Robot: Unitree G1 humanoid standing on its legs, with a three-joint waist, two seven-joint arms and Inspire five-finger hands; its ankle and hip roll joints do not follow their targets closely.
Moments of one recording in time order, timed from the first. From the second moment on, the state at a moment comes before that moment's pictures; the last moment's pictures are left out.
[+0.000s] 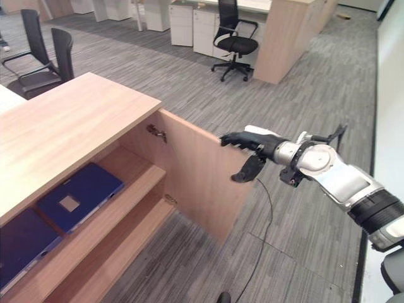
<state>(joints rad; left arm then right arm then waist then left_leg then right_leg) 0.18 0.32 -0.11 1.25 0.05 -0.07 -0.08 -0.82 -1.15 0.77 0.07 0.56 0.09 0.42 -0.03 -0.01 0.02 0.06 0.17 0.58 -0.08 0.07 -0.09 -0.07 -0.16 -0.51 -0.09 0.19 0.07</state>
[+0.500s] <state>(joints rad) 0.21 0.33 -0.12 1.25 0.09 -0.07 -0.08 -0.66 -0.90 0.80 0.13 0.67 0.06 0.55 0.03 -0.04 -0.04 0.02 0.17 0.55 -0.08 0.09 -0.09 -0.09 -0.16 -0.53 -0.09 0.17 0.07</state>
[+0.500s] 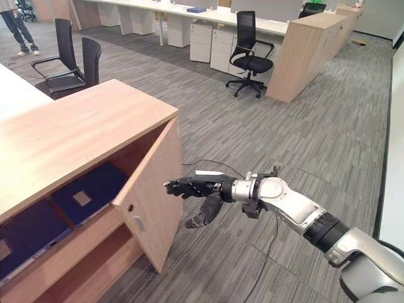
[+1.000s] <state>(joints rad) 0.20 0.31 -0.12 1.24 0.09 -0.07 -0.07 -0.43 -0.60 0.71 0.22 0.77 0.09 0.49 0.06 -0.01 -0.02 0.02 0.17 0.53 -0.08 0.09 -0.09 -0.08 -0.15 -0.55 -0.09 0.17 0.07</state>
